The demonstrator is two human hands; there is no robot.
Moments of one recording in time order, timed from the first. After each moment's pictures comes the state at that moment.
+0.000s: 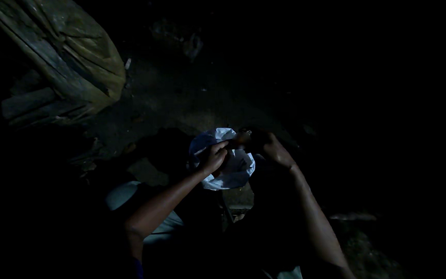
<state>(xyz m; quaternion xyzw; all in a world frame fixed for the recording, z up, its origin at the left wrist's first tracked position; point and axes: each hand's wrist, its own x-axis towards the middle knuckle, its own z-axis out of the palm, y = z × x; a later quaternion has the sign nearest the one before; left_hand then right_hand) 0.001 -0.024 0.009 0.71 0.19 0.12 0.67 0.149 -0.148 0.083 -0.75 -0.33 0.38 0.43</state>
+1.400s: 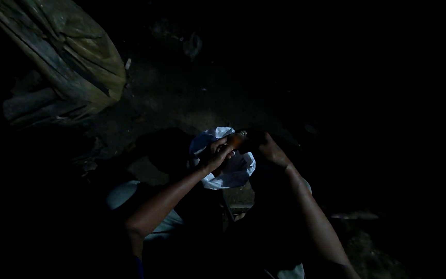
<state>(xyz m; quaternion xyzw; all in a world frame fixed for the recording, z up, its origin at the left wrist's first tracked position) 0.001 -0.024 0.016 0.65 0.16 0.15 0.73 0.142 -0.142 0.079 -0.73 -0.33 0.39 0.46</state>
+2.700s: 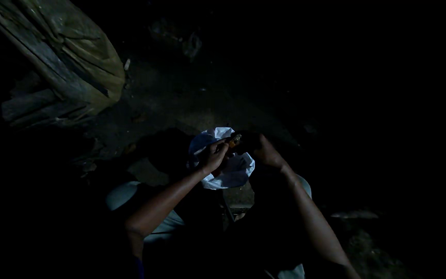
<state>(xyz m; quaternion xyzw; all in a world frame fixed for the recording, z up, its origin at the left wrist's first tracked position) -0.002 -0.030 0.022 0.66 0.22 0.12 0.71 0.145 -0.144 0.065 -0.74 -0.42 0.35 0.40</state>
